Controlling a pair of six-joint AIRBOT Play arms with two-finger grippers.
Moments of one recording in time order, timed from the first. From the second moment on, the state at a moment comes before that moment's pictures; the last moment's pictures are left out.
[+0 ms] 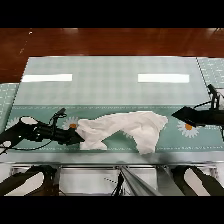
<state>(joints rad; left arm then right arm) 0.08 -1.18 0.35 0.61 -1.21 -1.01 -0.44 -0.91 0.61 -0.93 1.21 1.19</state>
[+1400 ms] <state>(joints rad) 0.24 -0.74 1.21 0.57 -1.30 -1.13 -0.11 -0.68 1.17 -1.06 0.83 1.33</state>
